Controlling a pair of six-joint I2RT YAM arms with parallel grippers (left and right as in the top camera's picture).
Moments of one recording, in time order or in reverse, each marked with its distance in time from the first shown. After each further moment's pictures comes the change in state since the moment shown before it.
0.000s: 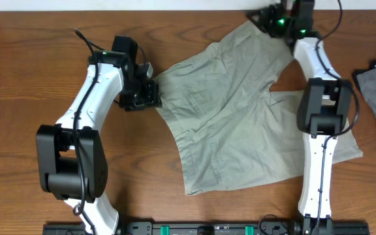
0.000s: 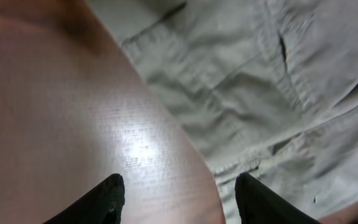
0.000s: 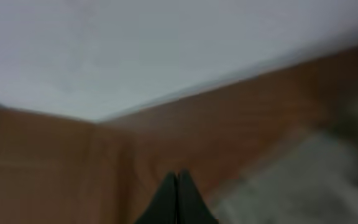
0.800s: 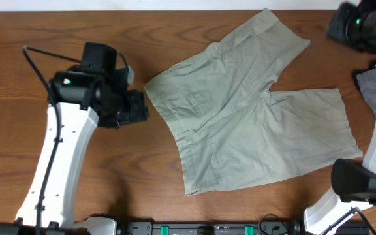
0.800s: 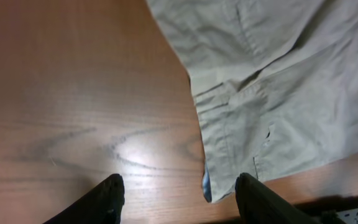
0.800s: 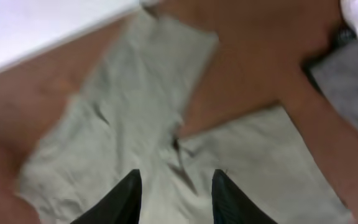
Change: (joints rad) left arm -0.017 -0.431 -0.050 -0.232 -0.062 -0.124; right arm -0.038 -0.816 0.077 -1.286 0.806 -0.375
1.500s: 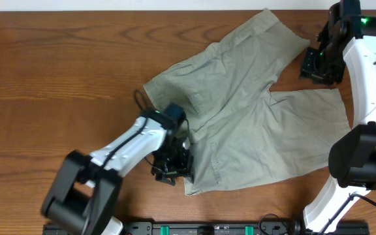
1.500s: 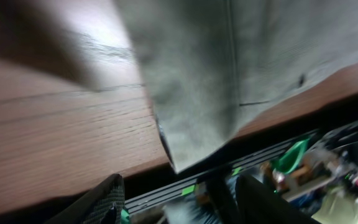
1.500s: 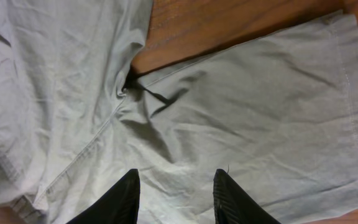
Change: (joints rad) left arm -0.408 0.242 -0.464 0.239 0.306 -0.118; right arm -0.014 0.111 -0.441 0.114 -0.056 -0.077
